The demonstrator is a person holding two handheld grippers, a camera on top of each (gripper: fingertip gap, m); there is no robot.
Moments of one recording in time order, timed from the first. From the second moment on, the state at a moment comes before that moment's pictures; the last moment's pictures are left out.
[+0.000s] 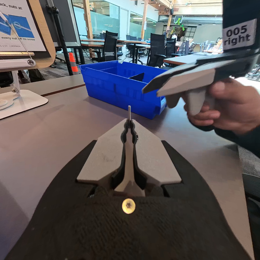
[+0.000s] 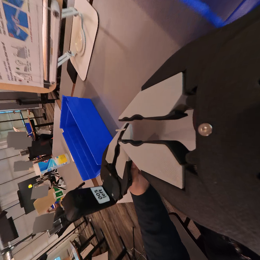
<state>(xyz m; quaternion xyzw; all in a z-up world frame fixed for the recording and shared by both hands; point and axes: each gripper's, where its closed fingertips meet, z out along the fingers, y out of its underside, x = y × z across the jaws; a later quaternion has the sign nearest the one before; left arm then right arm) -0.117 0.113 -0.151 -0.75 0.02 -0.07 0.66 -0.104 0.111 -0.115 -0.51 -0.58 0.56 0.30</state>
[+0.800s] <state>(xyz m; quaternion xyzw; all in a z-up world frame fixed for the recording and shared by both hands) -0.128 0.114 -0.154 -0.75 -0.02 -0.06 0.66 -0.119 0.225 -0.059 -0.57 -0.46 0.53 0.43</state>
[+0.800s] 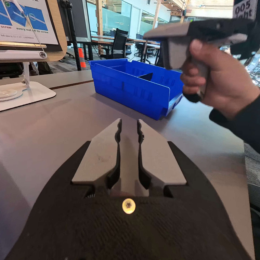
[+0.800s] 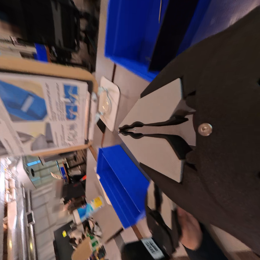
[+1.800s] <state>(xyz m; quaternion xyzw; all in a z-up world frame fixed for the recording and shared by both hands) -0.131 0.114 -0.157 -0.76 -0.03 -0.05 0.65 -0.156 0.236 -0.042 -0.58 -0.46 0.34 0.57</state>
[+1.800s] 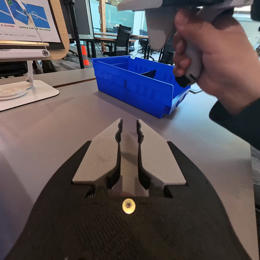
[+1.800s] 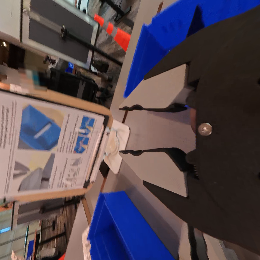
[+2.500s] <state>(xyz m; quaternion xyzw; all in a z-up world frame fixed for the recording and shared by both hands) -0.139 0.095 -0.144 -0.76 -0.06 -0.04 0.64 -0.200 0.169 -0.199 -0.63 -0.56 0.37 0.39</state>
